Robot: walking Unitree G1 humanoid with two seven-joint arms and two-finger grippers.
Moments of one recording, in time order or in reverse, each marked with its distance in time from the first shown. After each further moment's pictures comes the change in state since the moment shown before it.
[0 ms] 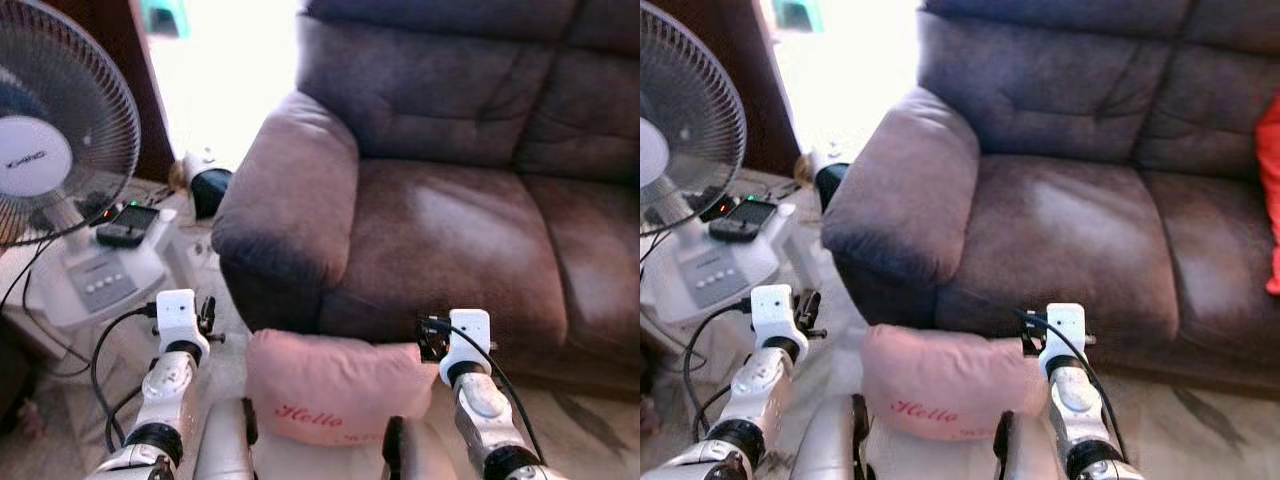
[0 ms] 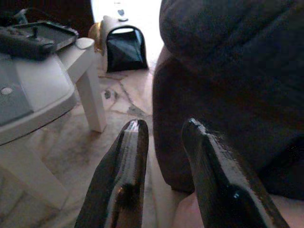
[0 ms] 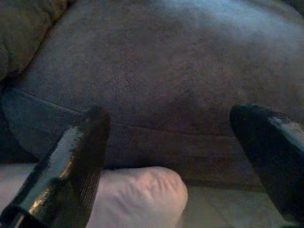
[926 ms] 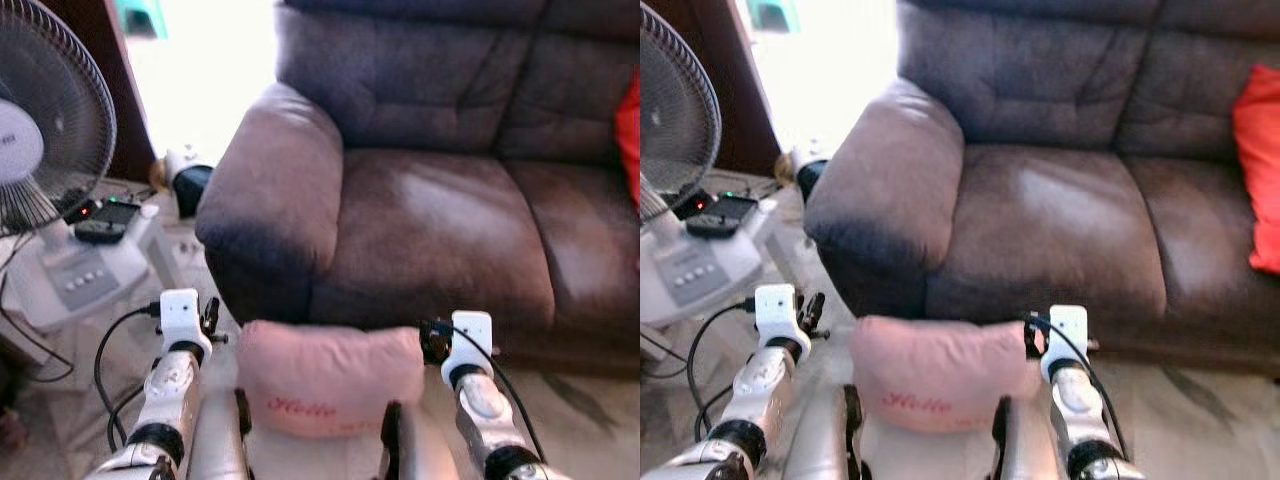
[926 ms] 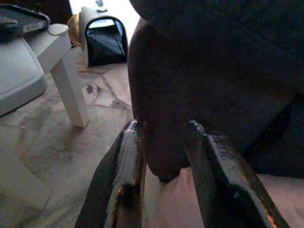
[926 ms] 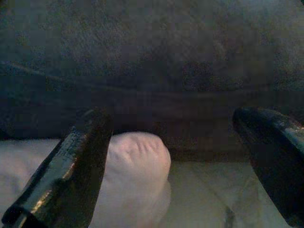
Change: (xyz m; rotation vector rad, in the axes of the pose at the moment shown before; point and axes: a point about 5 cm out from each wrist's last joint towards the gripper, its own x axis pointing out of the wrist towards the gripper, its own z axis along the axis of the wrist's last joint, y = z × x) left arm 0.000 -0.003 -0.001 -0.002 0.014 -0.023; right arm 0.000 -0.003 -0.006 0.010 0.056 -0.033
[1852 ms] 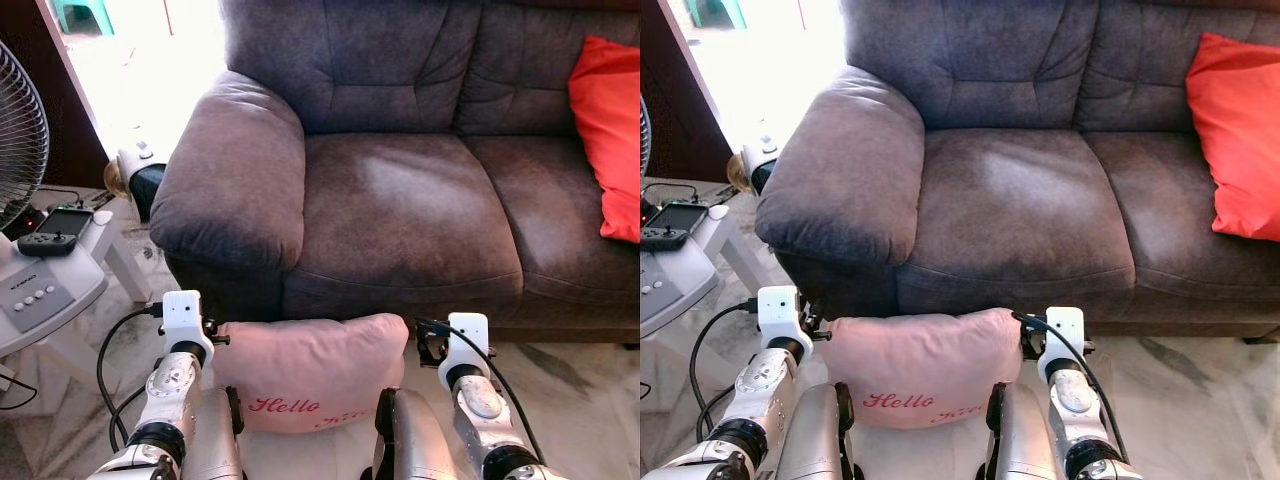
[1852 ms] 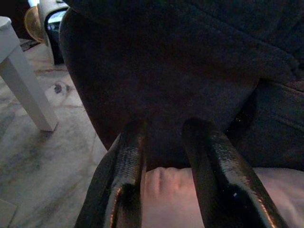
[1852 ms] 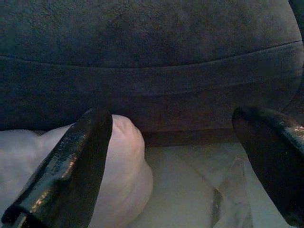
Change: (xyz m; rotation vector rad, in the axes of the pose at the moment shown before) left arm 0.000 -0.002 -0.001 -0.002 0.005 -0.009; right arm 0.000 0.004 0.000 -0.001 0.000 0.024
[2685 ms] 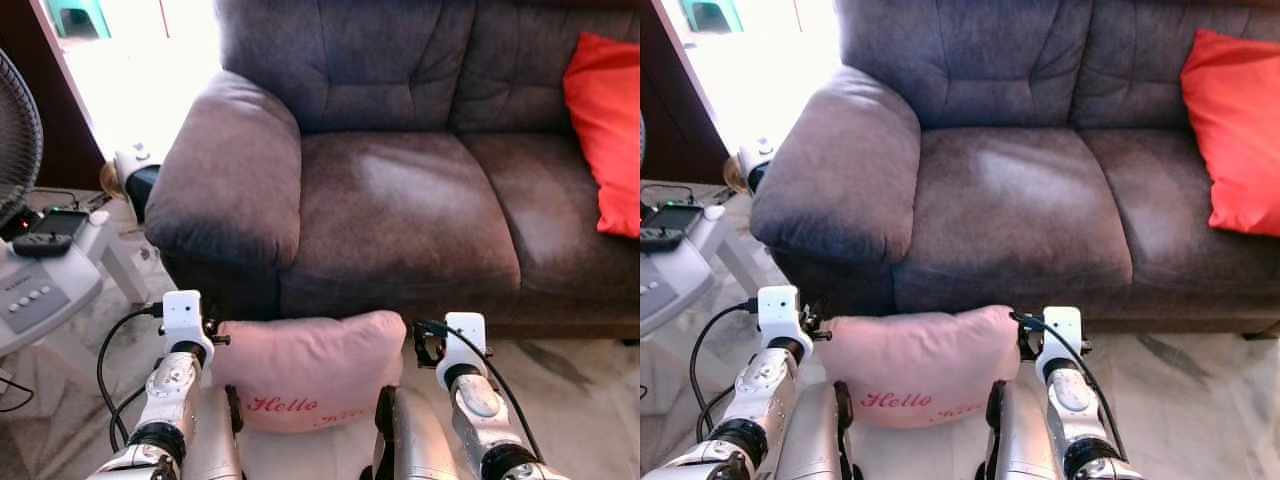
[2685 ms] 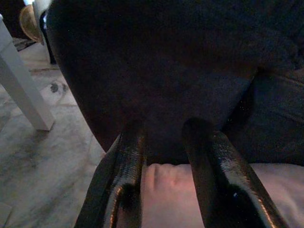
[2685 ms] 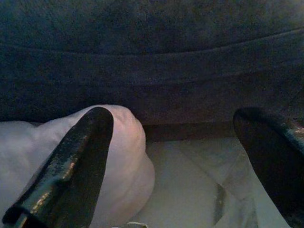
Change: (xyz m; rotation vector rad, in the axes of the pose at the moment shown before) left arm 0.000 0.000 0.000 0.000 0.000 0.000; right arm 0.001 0.003 0.000 0.000 0.016 0.015
